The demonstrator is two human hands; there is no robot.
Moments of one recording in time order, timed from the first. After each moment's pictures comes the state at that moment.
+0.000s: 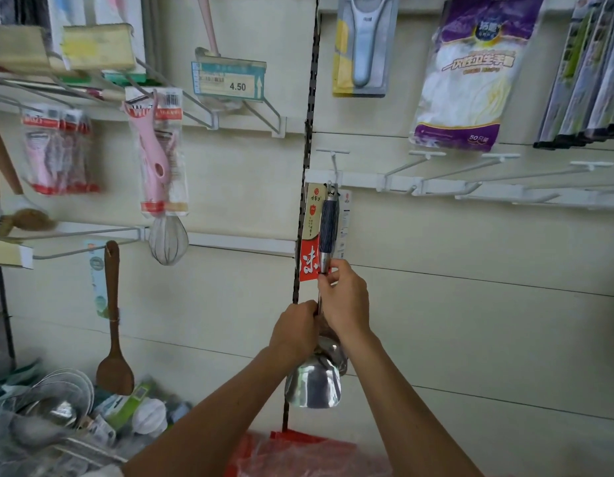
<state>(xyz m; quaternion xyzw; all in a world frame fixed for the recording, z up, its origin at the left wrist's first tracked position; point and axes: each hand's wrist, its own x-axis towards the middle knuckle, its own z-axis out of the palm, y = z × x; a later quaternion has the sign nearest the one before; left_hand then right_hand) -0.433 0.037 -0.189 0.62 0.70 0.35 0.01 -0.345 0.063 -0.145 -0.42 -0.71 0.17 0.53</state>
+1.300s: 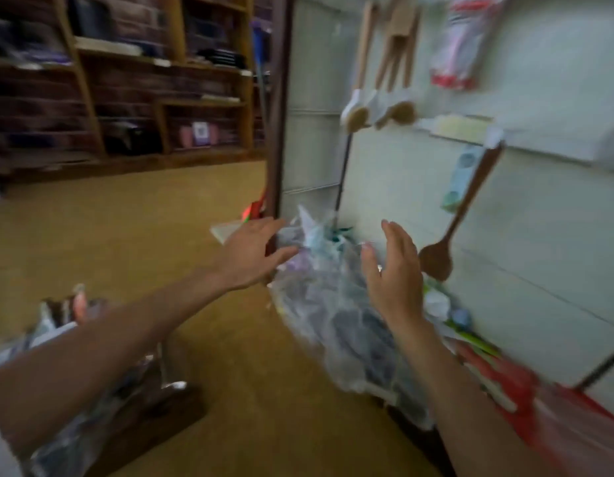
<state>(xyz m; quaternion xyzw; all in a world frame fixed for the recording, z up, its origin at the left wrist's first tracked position) -0.833 -0.478 -0.271 0.40 0.88 0.24 -0.10 -0.697 -0.262 -0.303 -0.15 -0.85 0.19 0.46</state>
